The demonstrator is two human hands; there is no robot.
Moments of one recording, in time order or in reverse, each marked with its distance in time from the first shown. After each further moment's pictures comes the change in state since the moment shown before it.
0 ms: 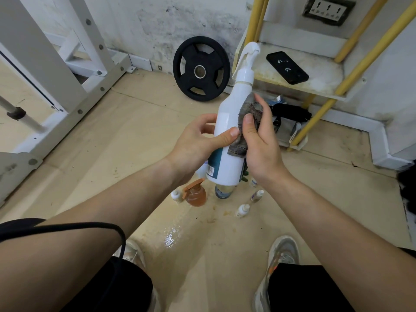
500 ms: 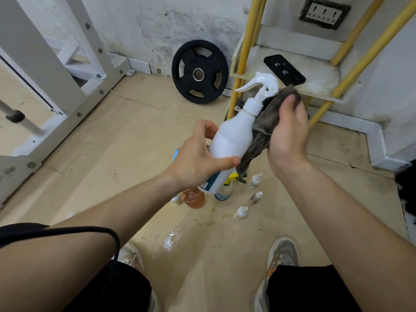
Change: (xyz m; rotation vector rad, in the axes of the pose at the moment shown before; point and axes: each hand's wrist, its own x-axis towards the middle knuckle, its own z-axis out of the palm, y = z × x) left_hand -0.002 -0.019 -0.002 0.478 0.013 0.169; right_hand 0.023 -0.024 -0.021 0.214 0.363 0.013
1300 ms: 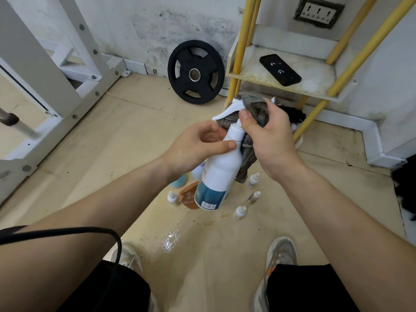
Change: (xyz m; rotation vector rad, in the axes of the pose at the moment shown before) left_hand 0.008 0.030 -0.013 -0.254 -0.127 -0.101; right_hand -0.008 0.000 -0.004 -0.279 -0.351 -0.123
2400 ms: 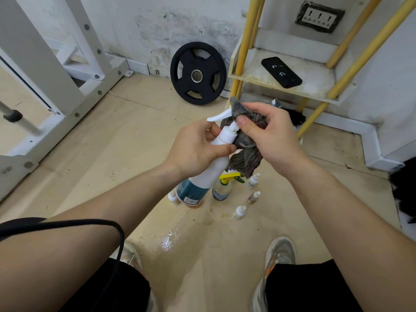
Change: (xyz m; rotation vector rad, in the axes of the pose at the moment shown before) left_hand 0.009 -0.027 0.003 0.288 0.239 0.107; right_hand 0.002 0.004 -0.012 -0.101 -0.159 -0.014
